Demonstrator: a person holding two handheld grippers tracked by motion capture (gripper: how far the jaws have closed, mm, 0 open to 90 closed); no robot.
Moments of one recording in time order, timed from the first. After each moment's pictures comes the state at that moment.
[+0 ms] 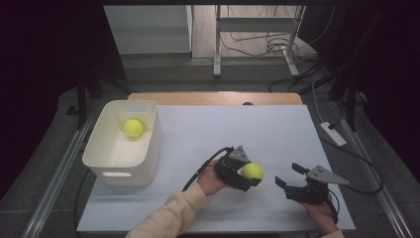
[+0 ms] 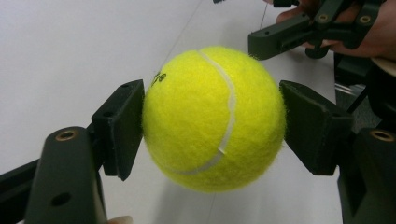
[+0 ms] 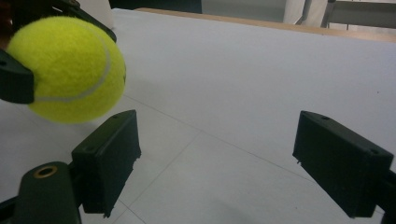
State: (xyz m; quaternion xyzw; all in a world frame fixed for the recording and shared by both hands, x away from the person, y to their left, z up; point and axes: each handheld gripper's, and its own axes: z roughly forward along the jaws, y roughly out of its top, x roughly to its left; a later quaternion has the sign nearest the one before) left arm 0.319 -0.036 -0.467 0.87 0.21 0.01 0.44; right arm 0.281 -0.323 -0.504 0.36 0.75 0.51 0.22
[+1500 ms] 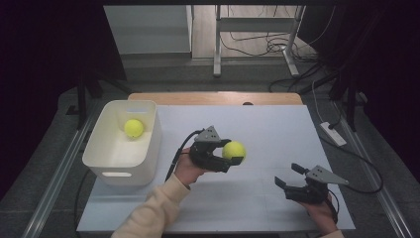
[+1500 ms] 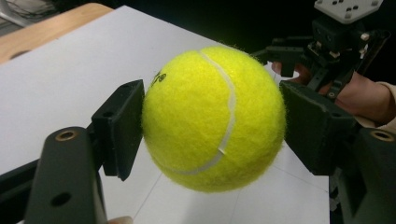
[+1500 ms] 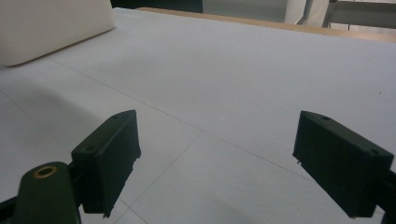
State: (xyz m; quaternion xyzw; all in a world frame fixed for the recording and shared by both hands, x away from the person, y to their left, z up) left arm 0.323 0.035 -0.418 0.82 0.25 0.05 0.52; right arm 0.281 -0.321 -0.504 0.36 0.75 0.51 0.22
